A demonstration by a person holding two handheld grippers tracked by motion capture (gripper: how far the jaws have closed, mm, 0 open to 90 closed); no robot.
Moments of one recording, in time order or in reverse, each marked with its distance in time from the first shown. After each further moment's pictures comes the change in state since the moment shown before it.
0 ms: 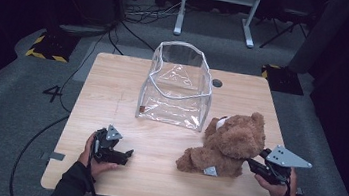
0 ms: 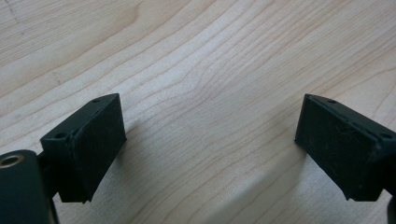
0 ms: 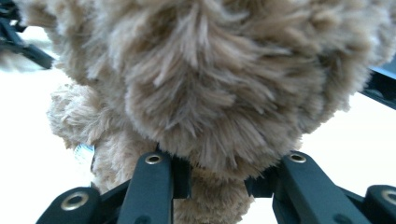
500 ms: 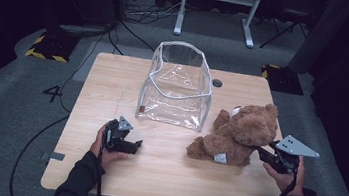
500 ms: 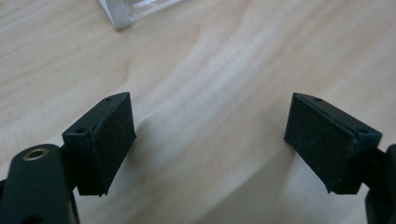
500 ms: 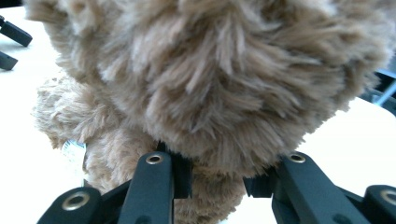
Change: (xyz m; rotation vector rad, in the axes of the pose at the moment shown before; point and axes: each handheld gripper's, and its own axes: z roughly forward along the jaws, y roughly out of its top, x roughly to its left) left arm 0.005 0.040 0.034 -0.008 0.002 -0.014; right arm -0.040 -0.005 0.002 0.030 -0.124 0.047
